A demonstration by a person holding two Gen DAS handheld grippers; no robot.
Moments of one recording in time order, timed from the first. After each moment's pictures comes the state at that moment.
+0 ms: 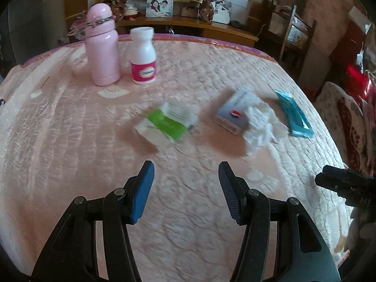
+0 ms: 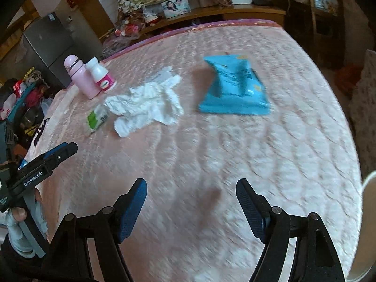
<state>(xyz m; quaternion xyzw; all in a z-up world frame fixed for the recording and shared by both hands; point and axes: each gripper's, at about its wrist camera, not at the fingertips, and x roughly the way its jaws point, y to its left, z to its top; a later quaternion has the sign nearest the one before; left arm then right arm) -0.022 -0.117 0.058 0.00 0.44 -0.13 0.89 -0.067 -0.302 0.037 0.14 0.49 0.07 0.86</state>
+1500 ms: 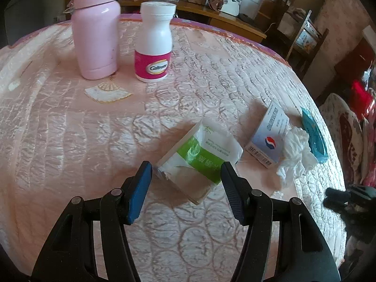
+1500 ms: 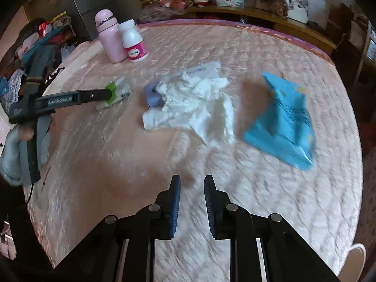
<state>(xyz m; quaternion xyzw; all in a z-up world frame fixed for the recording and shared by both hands) 0.058 -0.105 0.030 -0.05 0.49 -0.14 0.86 -0.032 -0.275 0.039 0.00 0.51 0.15 0.85</state>
